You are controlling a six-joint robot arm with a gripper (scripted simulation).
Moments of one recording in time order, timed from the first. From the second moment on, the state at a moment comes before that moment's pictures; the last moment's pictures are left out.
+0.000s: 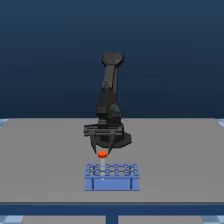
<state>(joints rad) -0.17 -0.26 0.94 -0.76 -0.21 0.68</state>
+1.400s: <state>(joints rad) -0.17 -0.20 0.97 -0.54 -0.28 0.44</state>
